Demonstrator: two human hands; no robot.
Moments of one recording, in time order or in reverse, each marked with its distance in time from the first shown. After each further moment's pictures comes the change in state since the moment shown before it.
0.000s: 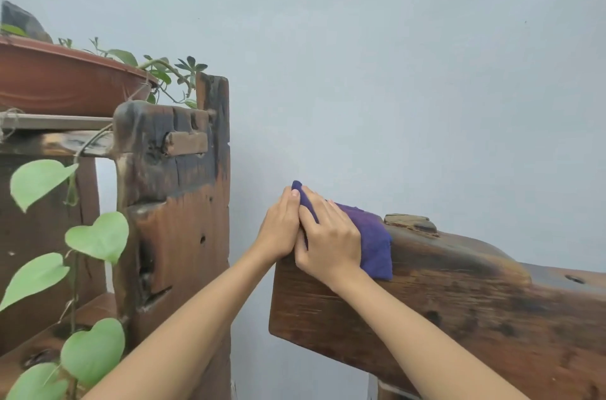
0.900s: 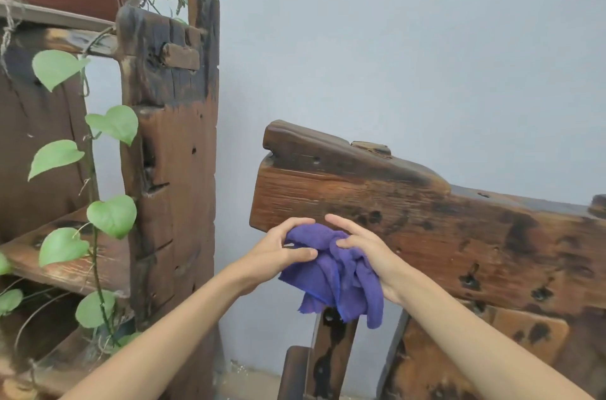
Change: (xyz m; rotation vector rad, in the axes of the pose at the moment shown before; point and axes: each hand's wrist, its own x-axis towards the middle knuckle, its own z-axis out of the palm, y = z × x) left_hand -0.225 0.022 0.023 -0.396 -0.466 -0.313; right_hand -0.150 0.021 -0.169 1.401 -0.729 1.180
